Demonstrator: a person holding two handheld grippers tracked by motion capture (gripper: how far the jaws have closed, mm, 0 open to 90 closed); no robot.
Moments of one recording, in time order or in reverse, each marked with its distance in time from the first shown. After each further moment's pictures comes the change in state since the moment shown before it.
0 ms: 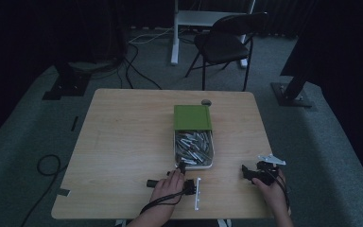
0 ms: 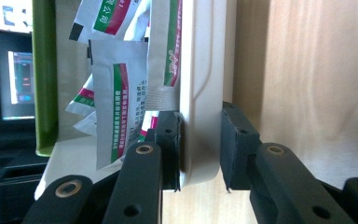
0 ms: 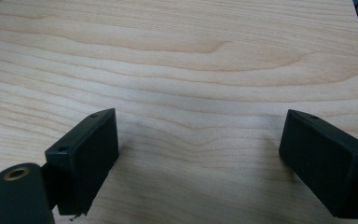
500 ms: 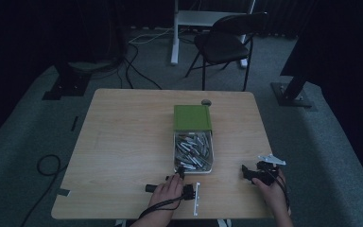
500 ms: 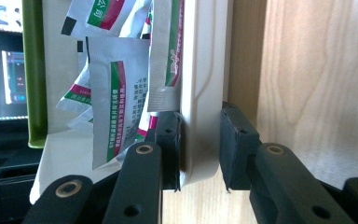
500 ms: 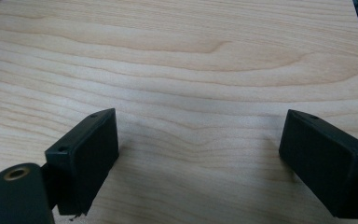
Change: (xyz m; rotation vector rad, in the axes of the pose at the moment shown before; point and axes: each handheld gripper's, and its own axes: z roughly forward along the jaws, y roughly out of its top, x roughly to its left) left arm -0.009 0.000 -0.012 0.015 -0.024 0.008; right arm 0.000 0.000 0.000 0.000 0.000 0.000
